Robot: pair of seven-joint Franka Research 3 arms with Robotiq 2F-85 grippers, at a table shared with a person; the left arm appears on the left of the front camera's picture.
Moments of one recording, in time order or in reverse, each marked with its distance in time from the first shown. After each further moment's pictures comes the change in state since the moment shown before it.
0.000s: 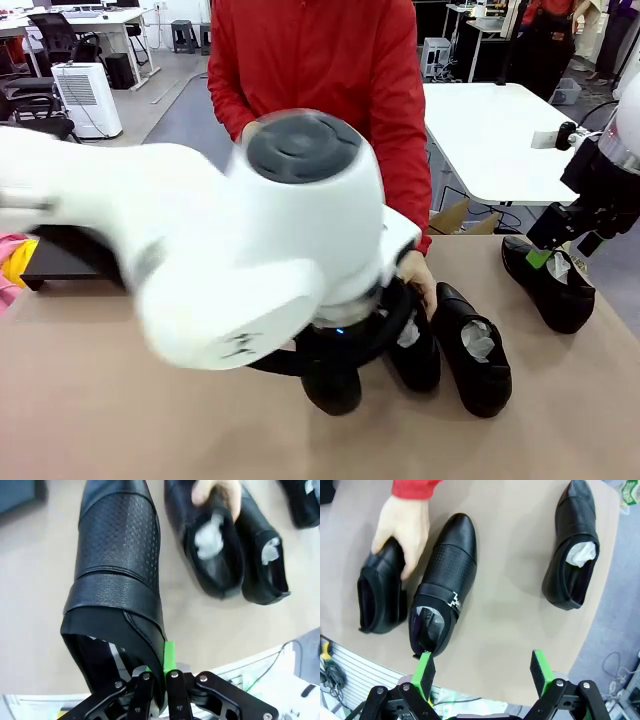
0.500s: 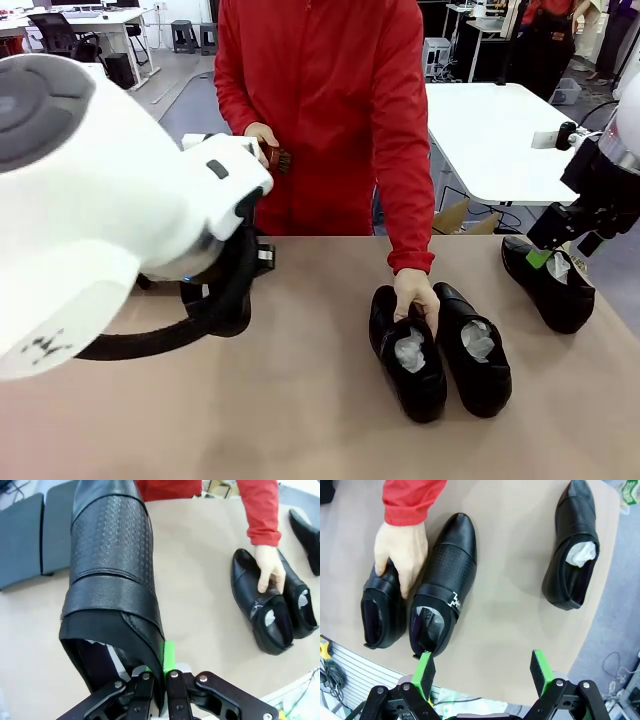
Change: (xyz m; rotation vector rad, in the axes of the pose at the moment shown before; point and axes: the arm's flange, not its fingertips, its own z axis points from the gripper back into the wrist) left arm 0.029 0.122 0.055 0.061 -0.261 -0.067; right arm 0.000 0.000 0.000 0.000 -0.001 0.000
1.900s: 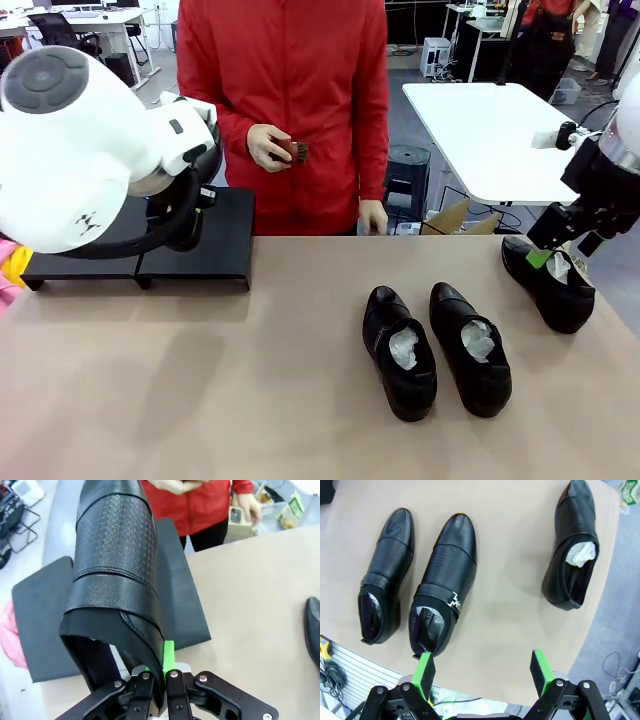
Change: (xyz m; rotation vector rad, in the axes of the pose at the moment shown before) left arm 0.123 0.111 -0.114 0.091 -0.070 -0.202; right arm 0.000 0.000 0.000 0.000 0.000 0.000
